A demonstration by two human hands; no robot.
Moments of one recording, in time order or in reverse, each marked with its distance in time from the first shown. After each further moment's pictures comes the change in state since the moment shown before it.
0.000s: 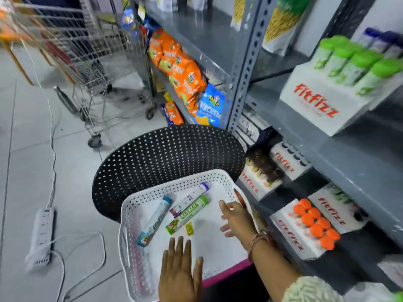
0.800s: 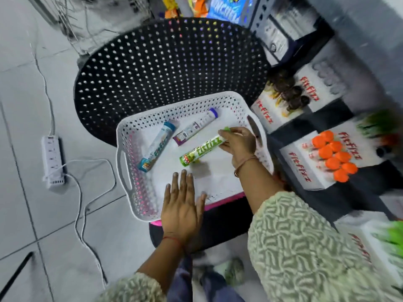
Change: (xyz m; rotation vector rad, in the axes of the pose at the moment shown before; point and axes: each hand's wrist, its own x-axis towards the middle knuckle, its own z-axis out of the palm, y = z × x) left_hand -0.020 -0.019 0.017 0.259 -0.190 -0.039; right_hand 0.051 0.019 0.034 0.468 0.167 0.054
